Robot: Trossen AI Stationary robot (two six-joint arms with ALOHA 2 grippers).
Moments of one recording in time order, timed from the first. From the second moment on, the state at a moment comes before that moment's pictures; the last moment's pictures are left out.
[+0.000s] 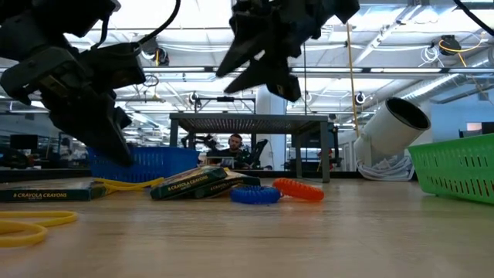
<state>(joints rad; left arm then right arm) -0.36 1.40 0.50 0.05 -0.19 -0.45 0.11 1.78 1.28 -0.20 -0.15 0.75</state>
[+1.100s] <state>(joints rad) -0.39 1.48 0.51 0.14 -0.23 -0.48 0.04 1.90 1.28 -0.13 -0.39 0.95</state>
